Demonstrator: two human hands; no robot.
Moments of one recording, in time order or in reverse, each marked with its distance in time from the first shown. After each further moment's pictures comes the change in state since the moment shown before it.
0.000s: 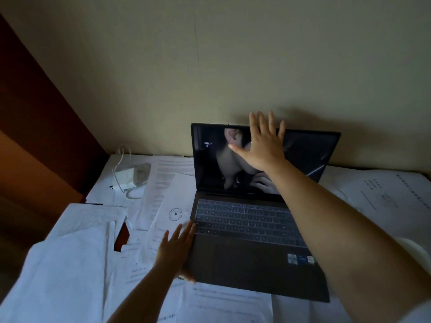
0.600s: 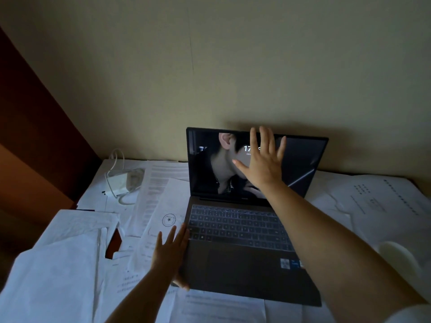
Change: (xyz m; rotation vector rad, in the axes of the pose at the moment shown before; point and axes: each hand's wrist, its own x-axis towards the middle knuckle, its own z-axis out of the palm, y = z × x) left_hand 0.004 0.004 -0.009 0.100 -0.056 -0.031; right_hand -0.027 0.011 0.020 -0.110 0.183 0.052
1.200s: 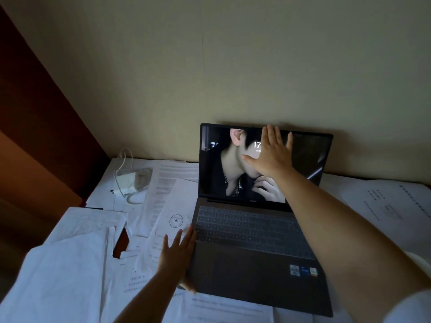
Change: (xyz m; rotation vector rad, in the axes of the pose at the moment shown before) left_hand 0.003 0.000 0.008 -0.048 -0.017 -0.015; right_hand 0.038 0.004 0.003 0.004 -0.269 0.031
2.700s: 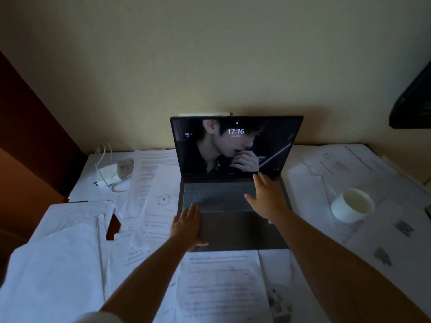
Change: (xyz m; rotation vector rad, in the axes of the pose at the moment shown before) left_hand -0.023 0.033 -0.014 -0.268 0.203 0.156; right_hand -0.196 0.023 0.042 0.133 -0.159 0.055
